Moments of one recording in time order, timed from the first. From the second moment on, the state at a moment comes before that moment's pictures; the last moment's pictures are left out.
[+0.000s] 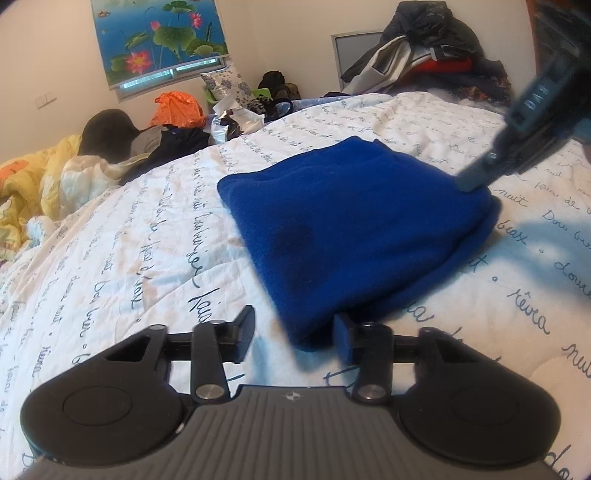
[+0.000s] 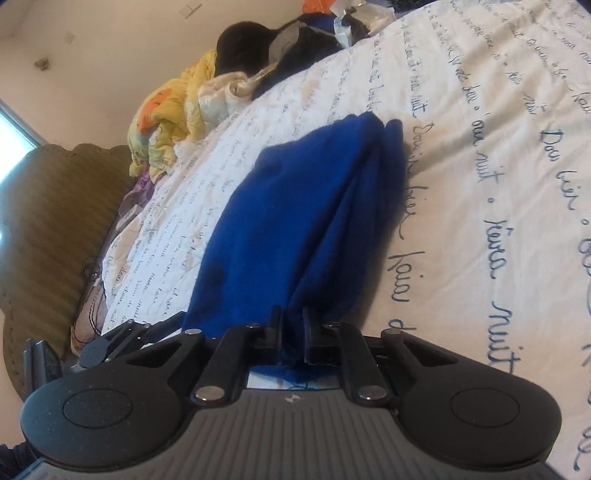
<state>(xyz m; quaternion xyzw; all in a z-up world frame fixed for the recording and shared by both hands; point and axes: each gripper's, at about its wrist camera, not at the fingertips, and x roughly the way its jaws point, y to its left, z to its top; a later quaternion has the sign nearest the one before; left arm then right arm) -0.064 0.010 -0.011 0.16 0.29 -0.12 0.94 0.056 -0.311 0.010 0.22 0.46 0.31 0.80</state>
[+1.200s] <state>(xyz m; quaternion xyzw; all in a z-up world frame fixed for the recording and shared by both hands) -0.063 0.017 -0.009 0.14 0.29 -0.13 0.94 0.060 -0.354 -0.042 0.34 0.49 0.28 0.75</state>
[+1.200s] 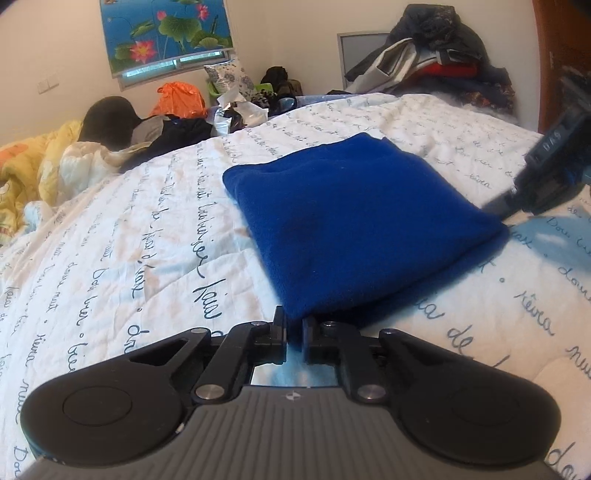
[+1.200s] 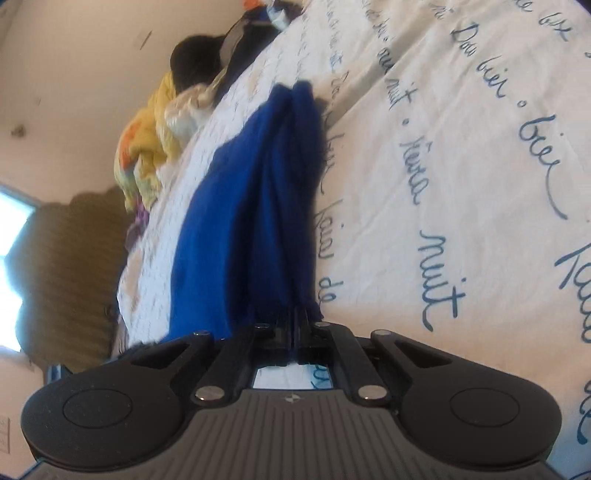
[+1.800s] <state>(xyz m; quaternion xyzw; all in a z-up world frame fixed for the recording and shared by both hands) -0.053 0.024 -0.014 0.10 0.29 -0.10 0.95 0.211 -0.286 -0.001 0.23 0.44 0.25 0.83</state>
